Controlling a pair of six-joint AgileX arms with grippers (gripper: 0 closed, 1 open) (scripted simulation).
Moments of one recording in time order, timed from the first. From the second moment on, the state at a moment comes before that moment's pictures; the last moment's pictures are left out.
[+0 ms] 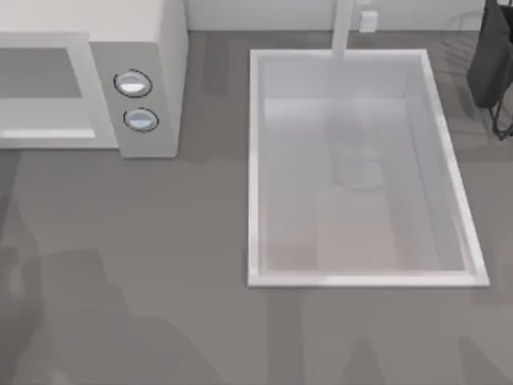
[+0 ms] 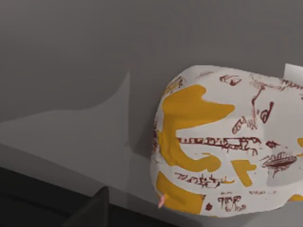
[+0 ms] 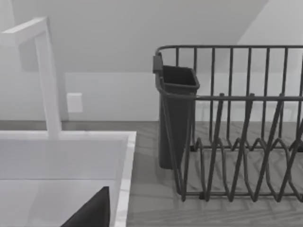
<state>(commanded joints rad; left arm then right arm) 0.37 1.68 1.07 -0.95 0.00 1.51 0.00 0.00 0.00 0.00 0.00 0.00</state>
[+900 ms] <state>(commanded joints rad) 0.38 1.83 0.93 -0.67 0.00 1.52 0.00 0.00 0.00 0.00 0.00 0.00</state>
